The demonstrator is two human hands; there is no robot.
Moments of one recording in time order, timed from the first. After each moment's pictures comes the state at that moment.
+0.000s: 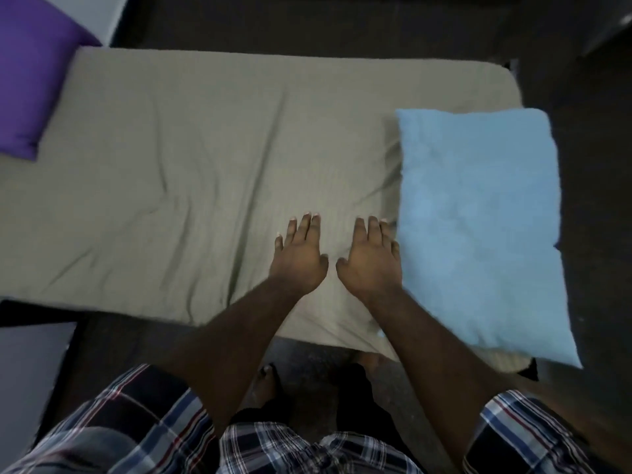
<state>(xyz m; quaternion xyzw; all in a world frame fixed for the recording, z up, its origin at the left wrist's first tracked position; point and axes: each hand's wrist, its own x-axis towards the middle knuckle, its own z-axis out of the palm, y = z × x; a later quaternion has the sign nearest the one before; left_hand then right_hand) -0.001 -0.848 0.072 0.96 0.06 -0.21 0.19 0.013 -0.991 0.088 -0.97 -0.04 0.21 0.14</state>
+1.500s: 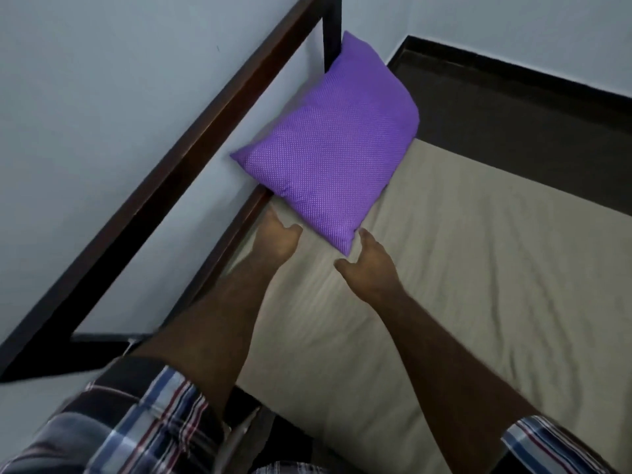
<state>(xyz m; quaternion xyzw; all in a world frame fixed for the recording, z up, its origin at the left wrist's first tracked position) 0.100 0.191 0.113 0.77 0.43 -0.01 0.47 0.140 0.014 0.122 -0.88 -0.12 0.30 0.36</state>
